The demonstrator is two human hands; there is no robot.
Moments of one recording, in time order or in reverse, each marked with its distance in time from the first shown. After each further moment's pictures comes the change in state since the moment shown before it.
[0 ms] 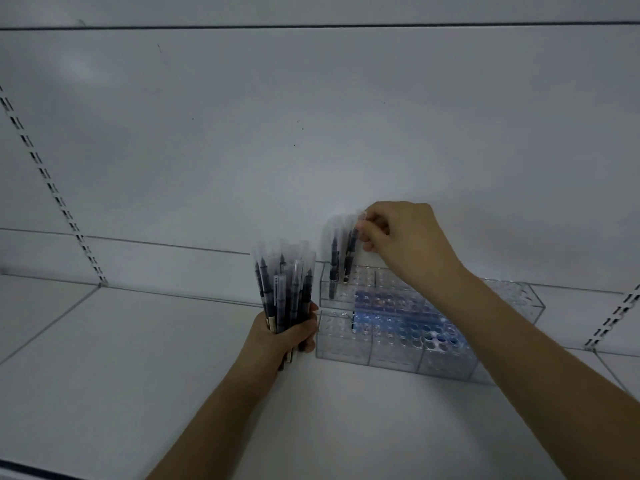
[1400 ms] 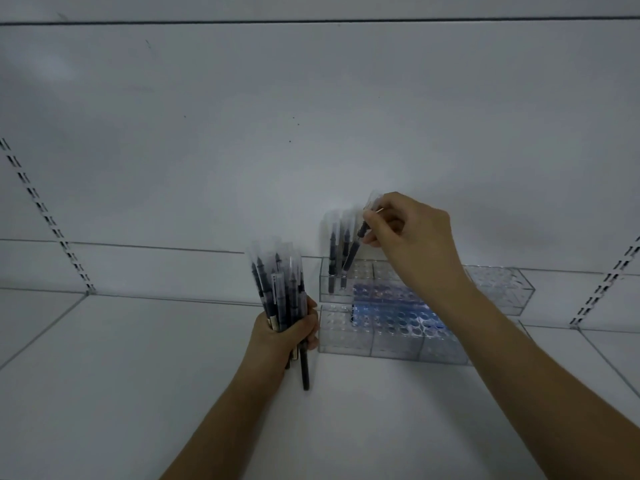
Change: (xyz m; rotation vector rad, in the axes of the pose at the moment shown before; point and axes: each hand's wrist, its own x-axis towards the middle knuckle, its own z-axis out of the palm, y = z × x) left_hand -0.006 0.004 0.008 -0.072 0.022 0.020; right_hand -0.027 -0.013 0.001 0.218 0.210 0.116
